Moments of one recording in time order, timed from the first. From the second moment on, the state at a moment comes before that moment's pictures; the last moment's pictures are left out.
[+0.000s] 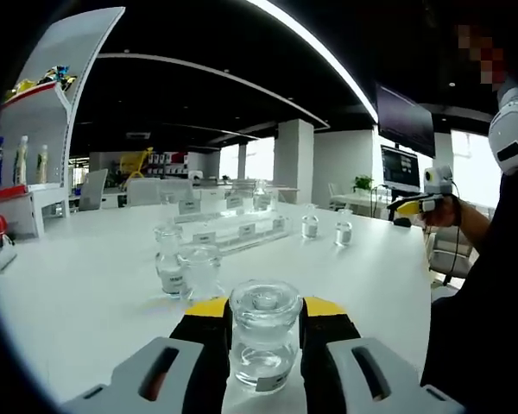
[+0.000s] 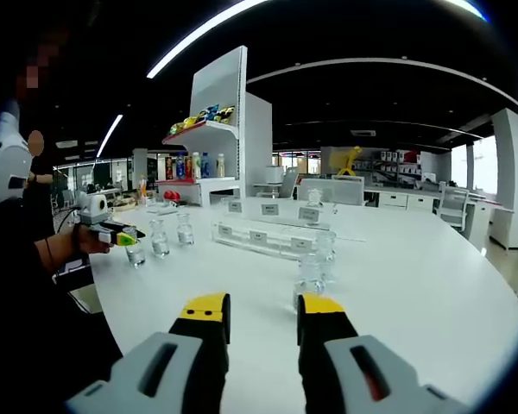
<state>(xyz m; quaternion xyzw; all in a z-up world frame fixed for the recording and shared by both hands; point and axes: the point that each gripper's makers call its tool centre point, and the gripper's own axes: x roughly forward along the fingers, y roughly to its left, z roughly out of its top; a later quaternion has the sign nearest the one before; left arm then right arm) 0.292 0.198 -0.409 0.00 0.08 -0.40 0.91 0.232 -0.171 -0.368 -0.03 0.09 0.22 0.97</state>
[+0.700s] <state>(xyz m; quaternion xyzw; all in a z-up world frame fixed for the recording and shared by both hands) 0.295 0.193 -0.409 0.04 0.06 -0.40 0.91 0.235 -0.167 -0.375 -0.02 0.10 0.22 0.97</state>
